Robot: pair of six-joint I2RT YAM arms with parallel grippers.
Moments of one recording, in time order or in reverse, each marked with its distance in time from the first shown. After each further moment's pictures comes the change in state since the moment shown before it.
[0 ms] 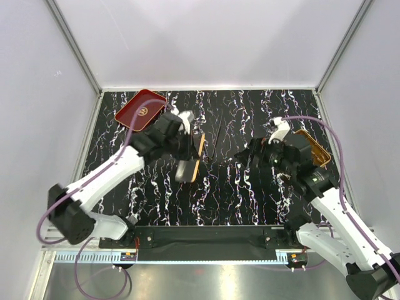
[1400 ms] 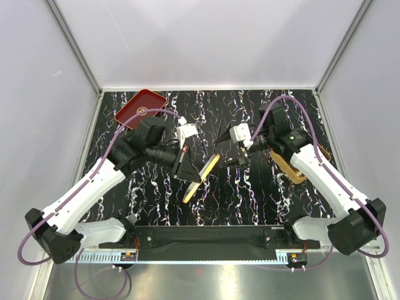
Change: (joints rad) left arm -0.003 -0.230 0.027 -0.103 0.651 0.233; right arm 0.002 0.435 0.360 -0.153 -0.911 -1.432
